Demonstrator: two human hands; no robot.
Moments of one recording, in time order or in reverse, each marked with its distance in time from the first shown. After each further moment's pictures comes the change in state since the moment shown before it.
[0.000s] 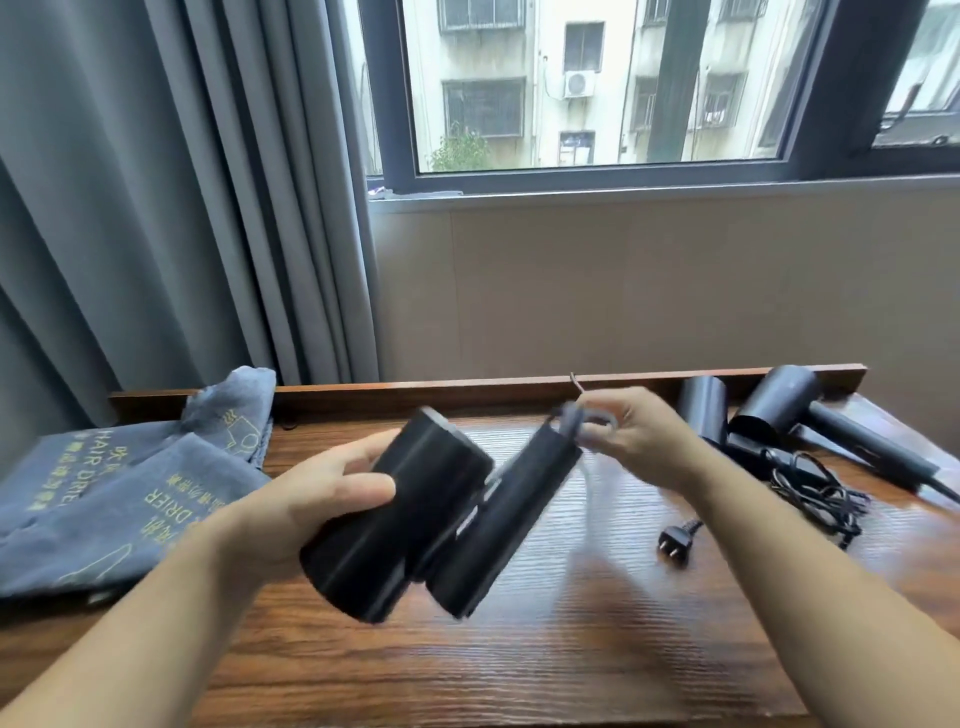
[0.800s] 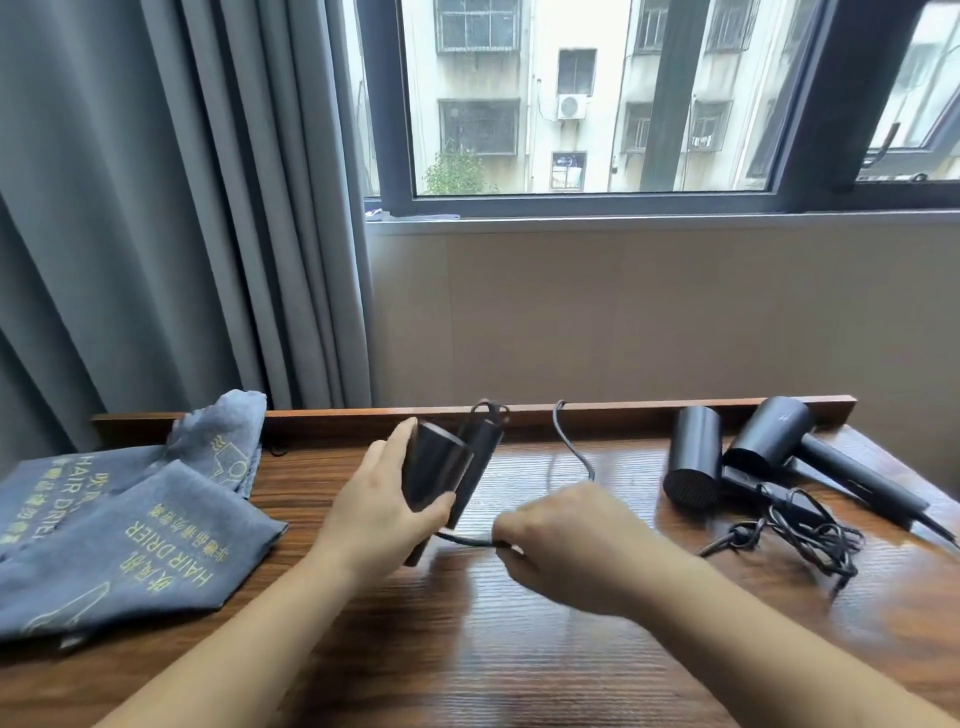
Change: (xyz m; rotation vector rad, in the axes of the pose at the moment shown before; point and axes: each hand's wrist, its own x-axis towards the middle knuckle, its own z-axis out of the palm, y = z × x) left_hand 0.063 -0.046 -0.008 0.952 0.660 0.031; right_hand -0.020 -0.049 0.059 -0.985 -0.215 -0.345
